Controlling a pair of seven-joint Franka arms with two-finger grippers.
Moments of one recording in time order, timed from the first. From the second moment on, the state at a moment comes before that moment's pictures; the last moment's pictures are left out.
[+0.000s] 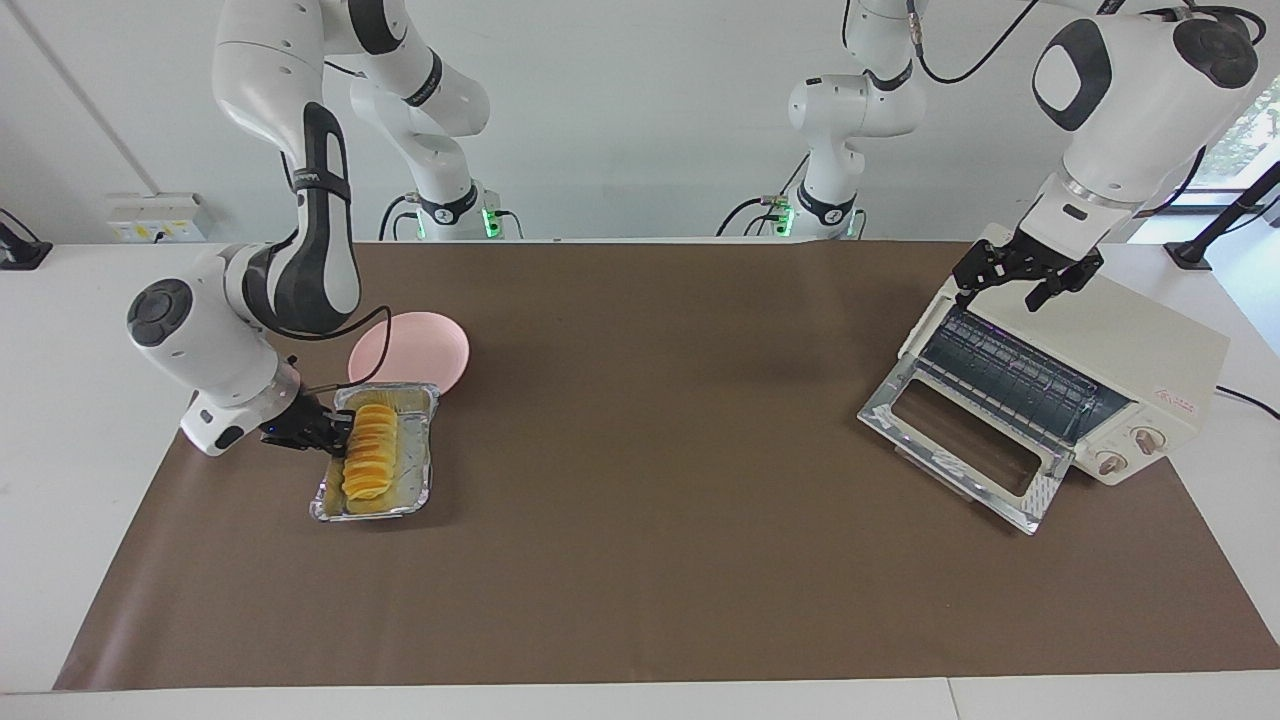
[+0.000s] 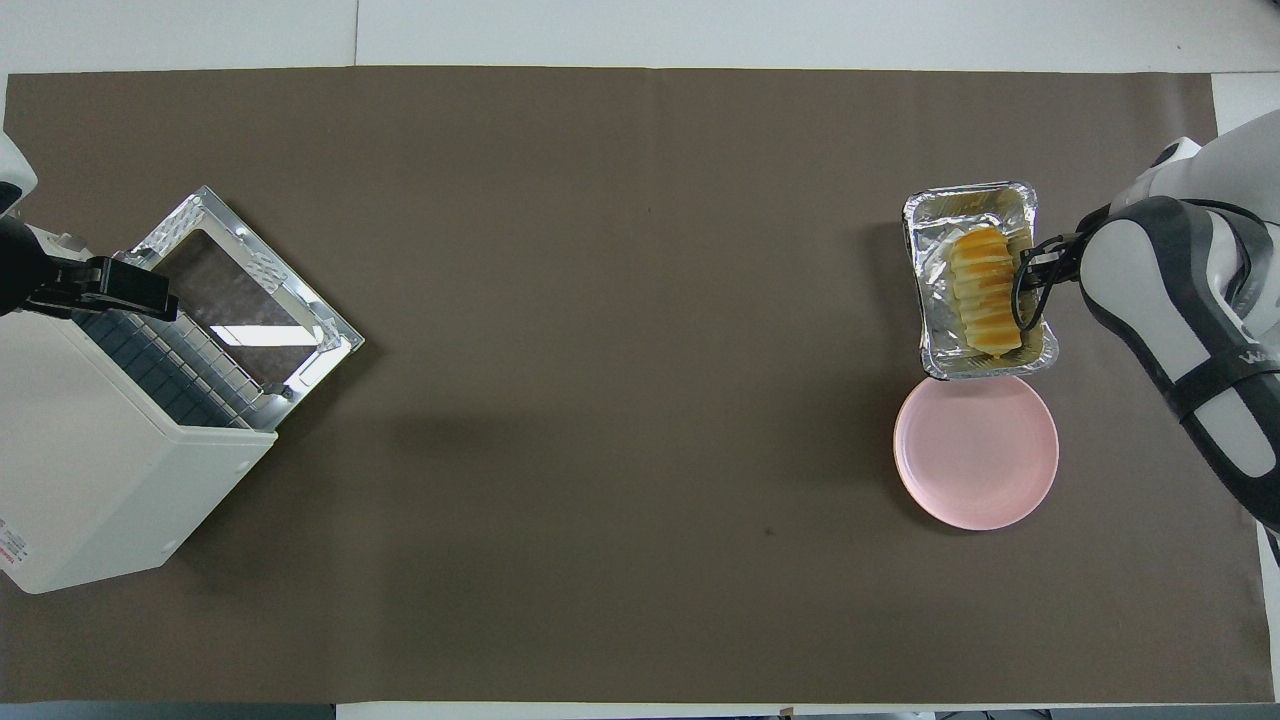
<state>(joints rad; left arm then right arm) -0.11 0.01 0.08 -1.67 -0.03 1.65 0.08 -0.17 0.38 0.05 -1.76 0.10 2.07 -0.24</state>
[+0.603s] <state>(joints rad) -0.11 0.01 0.08 -1.67 -0.03 1.65 0.08 -0.16 0.38 0.05 -1.75 0.10 2.07 -0.24</state>
